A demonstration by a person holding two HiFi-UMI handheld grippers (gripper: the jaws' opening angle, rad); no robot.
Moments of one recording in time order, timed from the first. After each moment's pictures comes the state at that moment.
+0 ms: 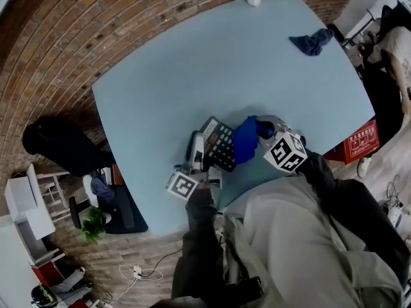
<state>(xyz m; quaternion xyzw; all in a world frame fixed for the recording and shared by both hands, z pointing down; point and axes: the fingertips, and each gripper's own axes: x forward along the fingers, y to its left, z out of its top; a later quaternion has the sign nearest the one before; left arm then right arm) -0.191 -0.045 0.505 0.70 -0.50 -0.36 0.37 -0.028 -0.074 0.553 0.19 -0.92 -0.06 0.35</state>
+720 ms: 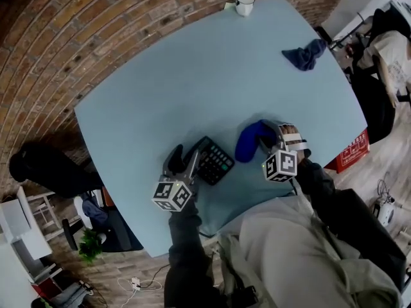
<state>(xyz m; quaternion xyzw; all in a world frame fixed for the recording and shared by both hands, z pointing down) -0.205 -0.101 0.562 0.80 -0.54 0.00 0.27 0.029 -0.152 0.608 0.24 -0.79 -0.21 0.52</state>
